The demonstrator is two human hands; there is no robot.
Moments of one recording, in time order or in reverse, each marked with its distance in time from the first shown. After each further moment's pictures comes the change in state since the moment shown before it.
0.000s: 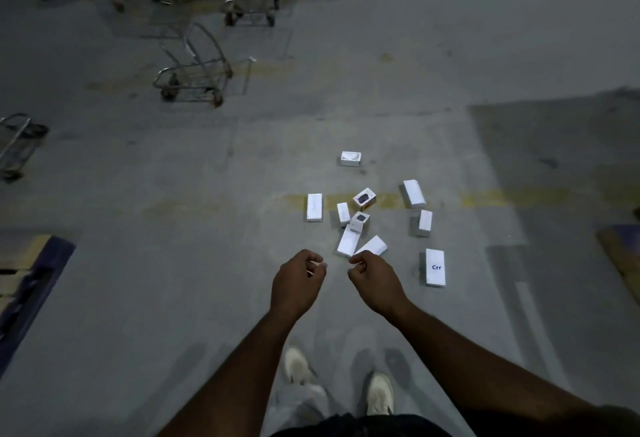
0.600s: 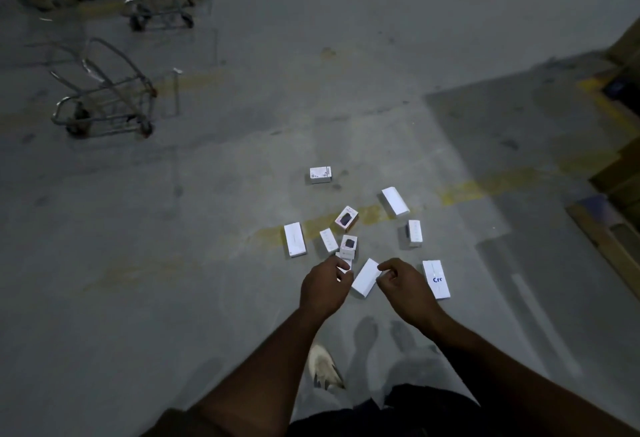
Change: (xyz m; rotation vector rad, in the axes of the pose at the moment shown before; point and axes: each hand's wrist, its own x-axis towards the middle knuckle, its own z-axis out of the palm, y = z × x) left_hand 0.263 0.034 0.010 0.071 -0.349 0.142; right_hand 0.191 -0.055 -0.010 0.031 0.193 0.202
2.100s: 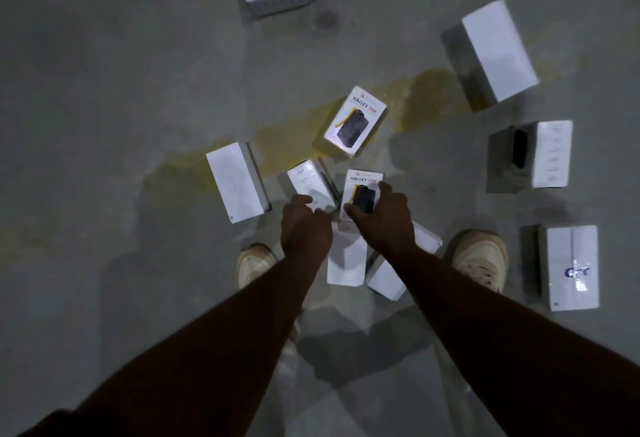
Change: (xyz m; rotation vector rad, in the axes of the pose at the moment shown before) left_hand 0.546 -0.266 0.352 0.173 -0.061 -0.530; right_hand 0.567 0.303 0.350 -0.066 -0.242 0.480
